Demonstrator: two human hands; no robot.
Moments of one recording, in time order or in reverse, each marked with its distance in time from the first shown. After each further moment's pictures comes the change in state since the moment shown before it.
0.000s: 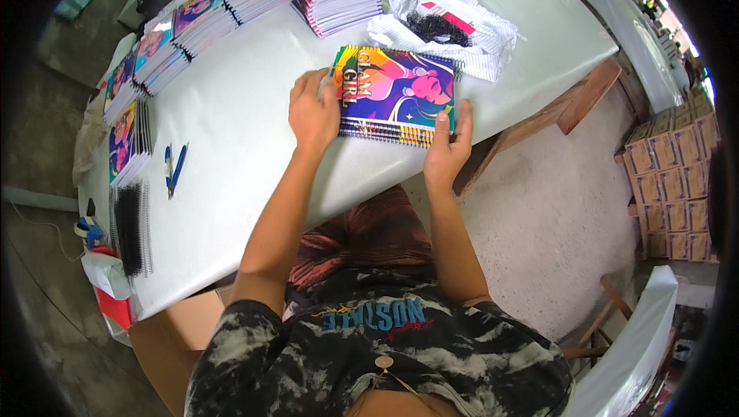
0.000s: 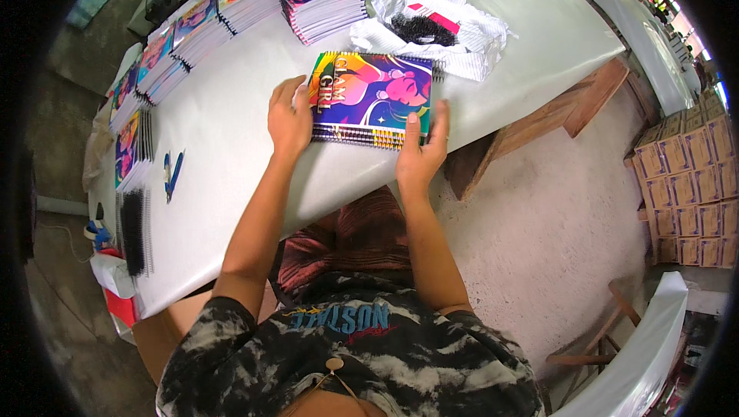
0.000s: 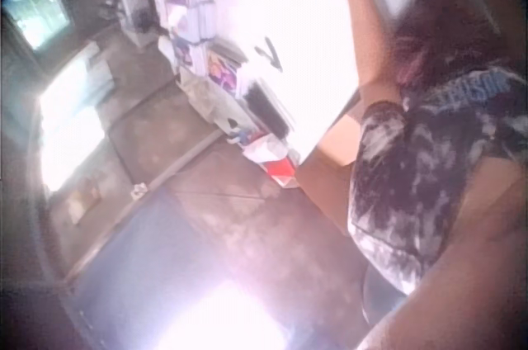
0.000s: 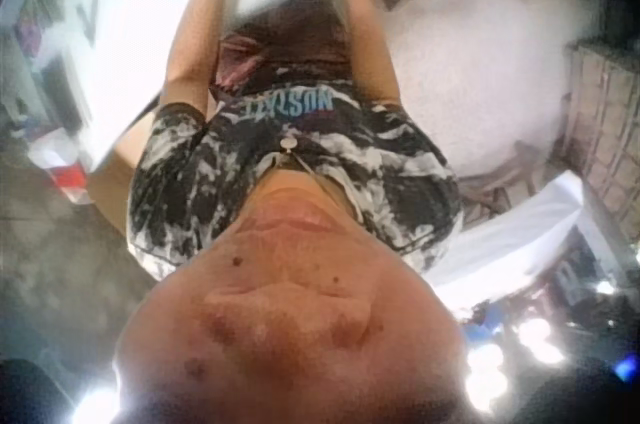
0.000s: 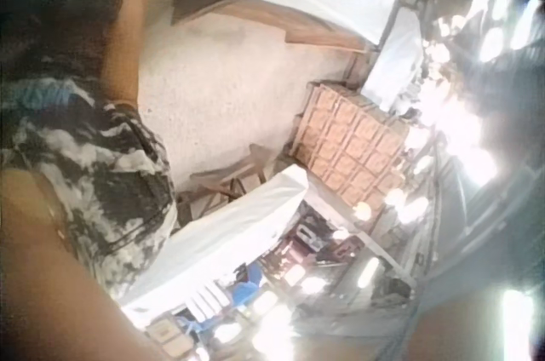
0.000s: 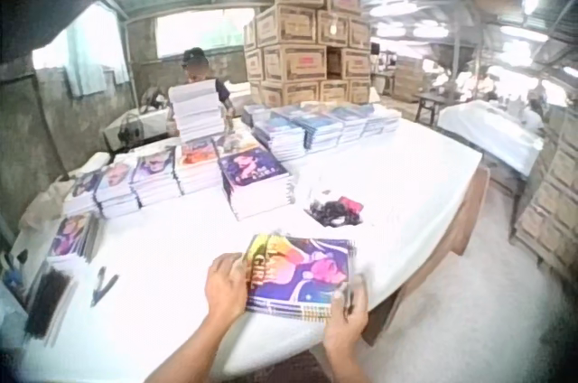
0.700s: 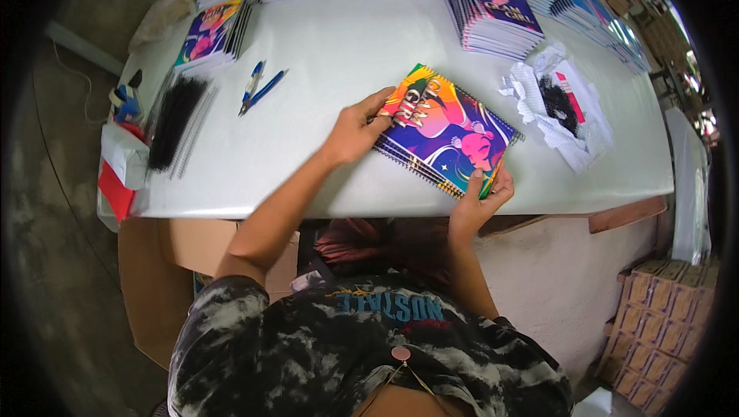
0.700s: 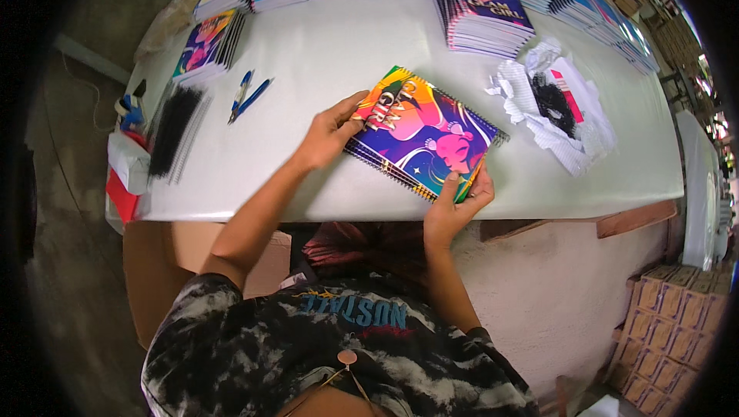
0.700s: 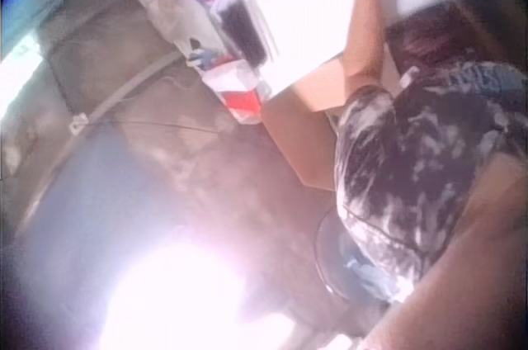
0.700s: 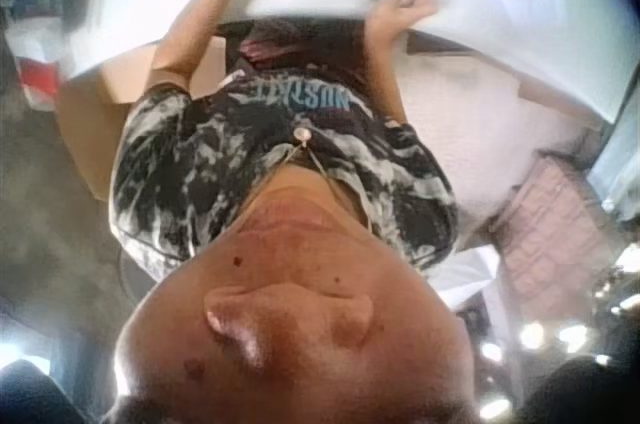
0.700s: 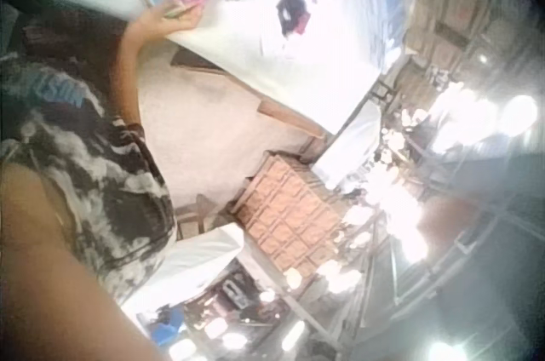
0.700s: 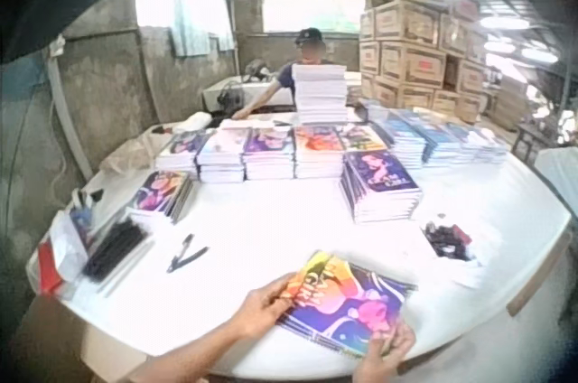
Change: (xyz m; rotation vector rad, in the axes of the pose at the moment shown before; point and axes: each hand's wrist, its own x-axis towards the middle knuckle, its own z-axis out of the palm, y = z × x) left_hand -0.033 -0.076 -0.113 -0.572 -0.370 -0.399; right_hand -0.075 -0.046 0.049 0.245 -0.306 0.181
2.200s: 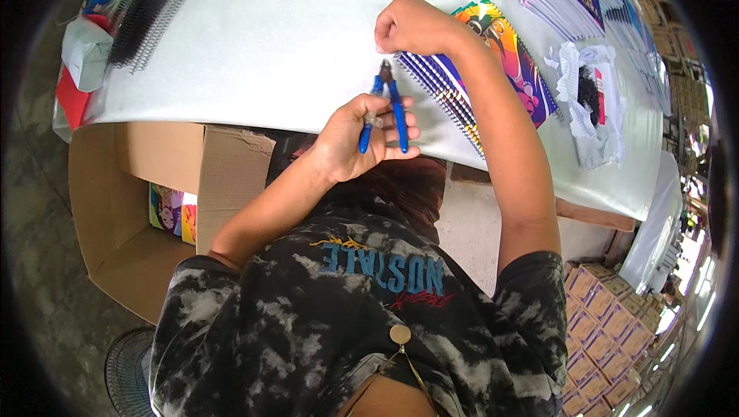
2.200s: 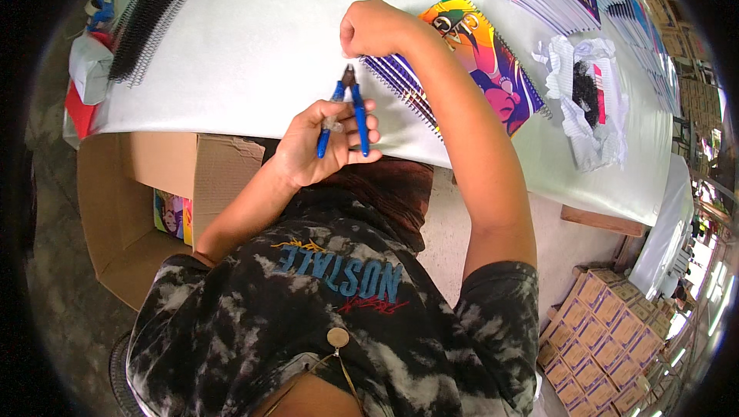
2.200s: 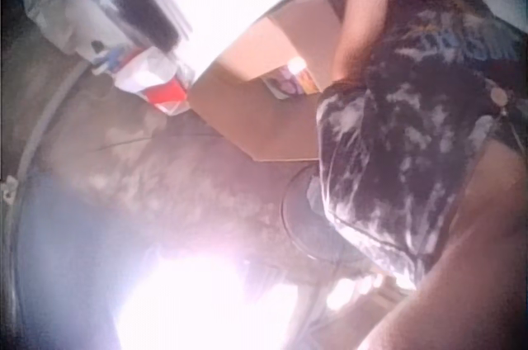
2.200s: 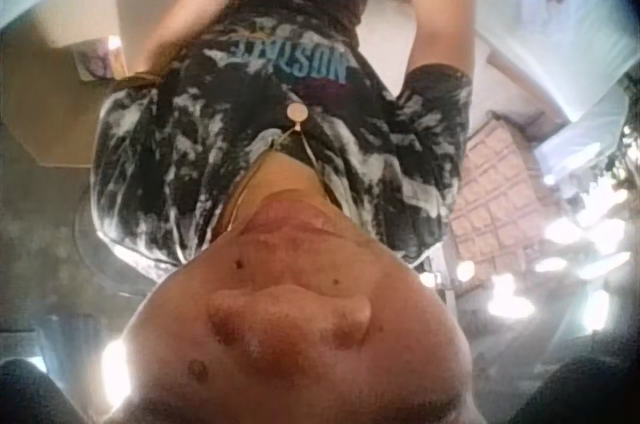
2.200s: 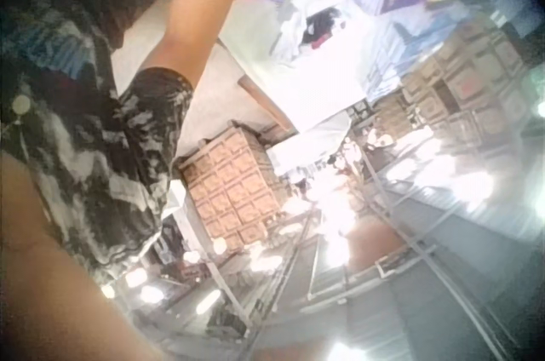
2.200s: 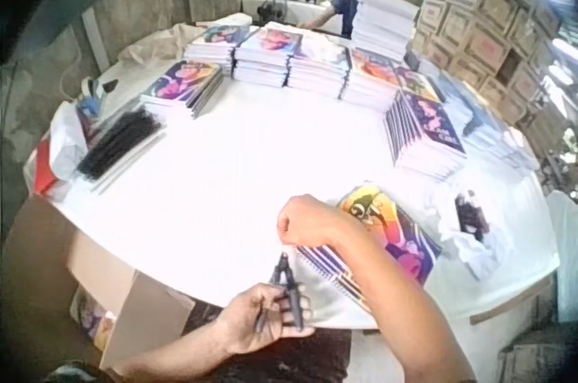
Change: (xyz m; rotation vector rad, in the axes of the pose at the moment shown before) left_hand -0.116 0.006 0.028 -1.484 0.012 -0.599; right_hand 0.062 -0.024 0.187 -0.809 -1.860 -0.195
